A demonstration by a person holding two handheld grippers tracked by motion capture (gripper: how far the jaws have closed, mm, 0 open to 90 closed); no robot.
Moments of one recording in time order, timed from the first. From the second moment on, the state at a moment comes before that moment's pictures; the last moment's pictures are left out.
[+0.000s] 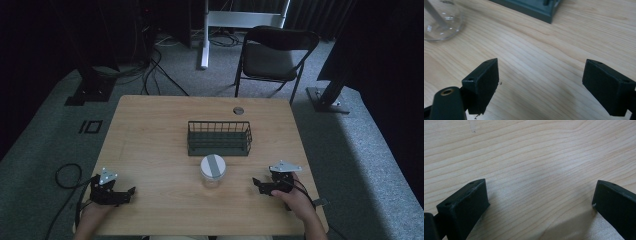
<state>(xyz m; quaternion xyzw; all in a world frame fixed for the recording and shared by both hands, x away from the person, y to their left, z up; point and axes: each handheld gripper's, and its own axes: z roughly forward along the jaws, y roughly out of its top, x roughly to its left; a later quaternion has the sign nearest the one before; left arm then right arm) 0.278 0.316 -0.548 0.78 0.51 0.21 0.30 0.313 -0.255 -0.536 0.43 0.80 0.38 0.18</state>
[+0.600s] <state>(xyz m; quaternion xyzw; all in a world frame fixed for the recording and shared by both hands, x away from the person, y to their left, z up) 0.278 0.316 -0.548 0.78 0.51 0.21 0.30 0.309 -0.221 -0.532 0.39 0.81 0.41 0.16</state>
